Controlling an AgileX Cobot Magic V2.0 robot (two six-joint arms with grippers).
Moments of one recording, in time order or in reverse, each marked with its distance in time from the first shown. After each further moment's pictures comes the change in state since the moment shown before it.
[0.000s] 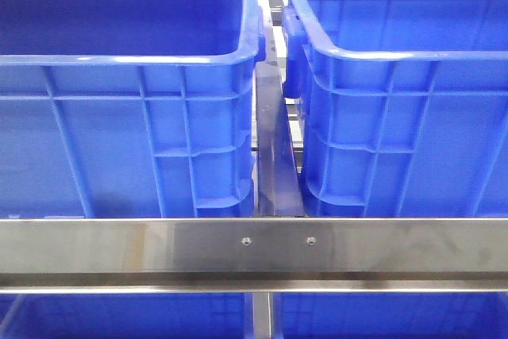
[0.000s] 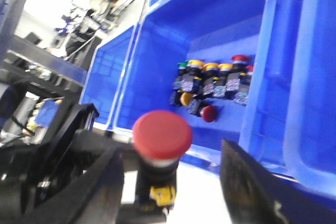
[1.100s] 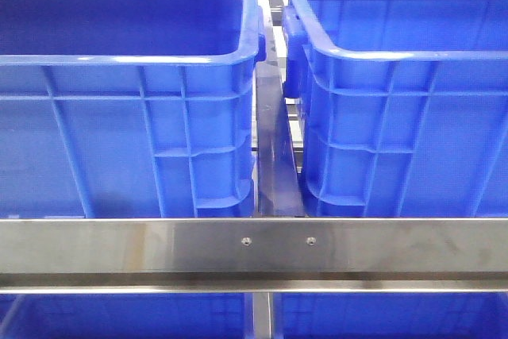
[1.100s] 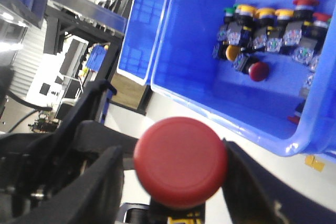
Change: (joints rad) left arm 0.000 0.000 0.000 0.000 -0.002 0.001; right arm 0.127 0.245 -0.074 0.127 0.129 -0.133
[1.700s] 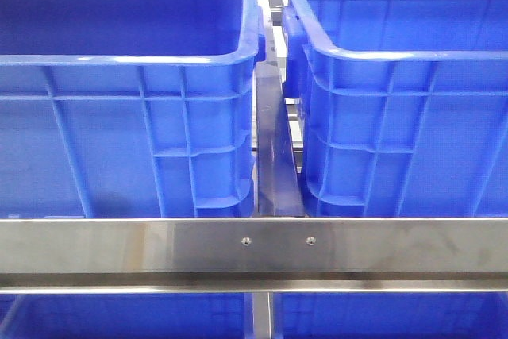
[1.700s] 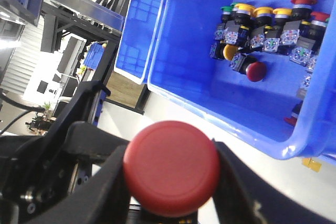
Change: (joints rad) left arm 0.000 0.000 0.000 0.000 0.000 0.000; right arm 0.007 0.010 0.000 0.004 -0.013 -0.024
